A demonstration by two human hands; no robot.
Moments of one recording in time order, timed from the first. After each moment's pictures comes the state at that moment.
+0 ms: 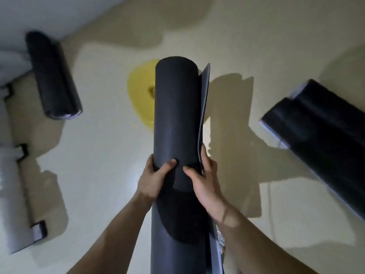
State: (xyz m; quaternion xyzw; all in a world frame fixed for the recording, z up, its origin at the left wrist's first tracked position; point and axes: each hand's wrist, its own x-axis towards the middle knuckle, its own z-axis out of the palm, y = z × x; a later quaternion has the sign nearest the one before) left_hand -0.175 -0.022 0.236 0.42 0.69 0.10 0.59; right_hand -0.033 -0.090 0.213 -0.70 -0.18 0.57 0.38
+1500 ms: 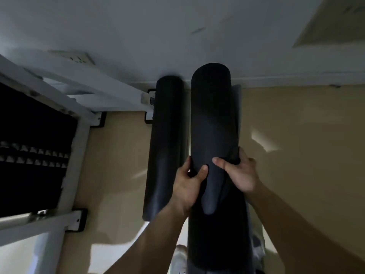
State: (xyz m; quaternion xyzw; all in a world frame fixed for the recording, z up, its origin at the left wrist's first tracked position) left_hand -0.574 0.701 0.098 0.23 0.66 0.33 0.63; right_hand -0.415 0.738 0.070 -0.72 -0.33 0.56 0.22
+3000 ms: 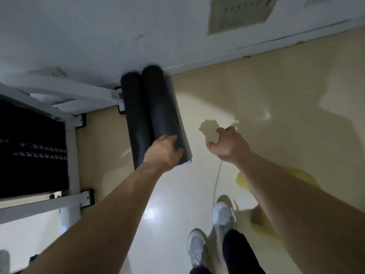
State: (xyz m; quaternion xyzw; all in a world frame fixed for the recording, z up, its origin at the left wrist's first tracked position) left_hand -0.535 0.597 0.303 0.69 0.62 -0.12 0.34; right_hand -0.326 0.572 0.305 -0.77 -0.52 0.37 -0.08
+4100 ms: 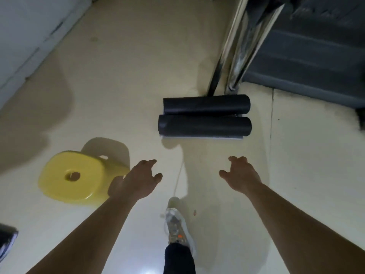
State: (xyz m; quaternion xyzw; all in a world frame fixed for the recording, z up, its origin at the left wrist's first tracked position) left_hand -0.050 -0.037 0.352 0.91 0.20 -0.27 0.26; right_hand 0.046 -0.322 0.380 -0.94 0.01 0.34 0.07
